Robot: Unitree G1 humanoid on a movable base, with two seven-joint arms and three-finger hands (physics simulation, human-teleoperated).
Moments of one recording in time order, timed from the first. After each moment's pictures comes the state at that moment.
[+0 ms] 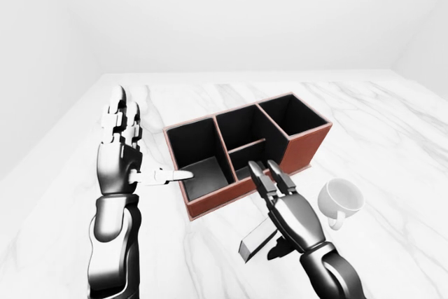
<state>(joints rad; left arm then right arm) -0.03 0.07 0.17 -0.50 -0.09 0.09 -0.08 0.41 -0.12 0.25 -0.57 -1.08 -0.09 0.22</state>
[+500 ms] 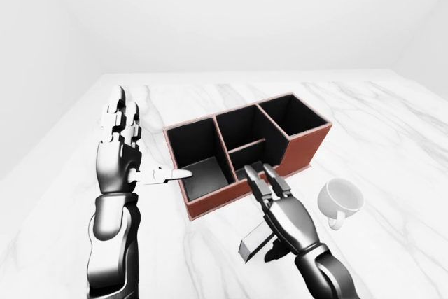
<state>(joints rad) -0.04 0.07 0.18 -0.49 -0.09 0.09 -0.08 0.40 -0.14 0.29 -0.52 -1.10 -0.09 0.18</state>
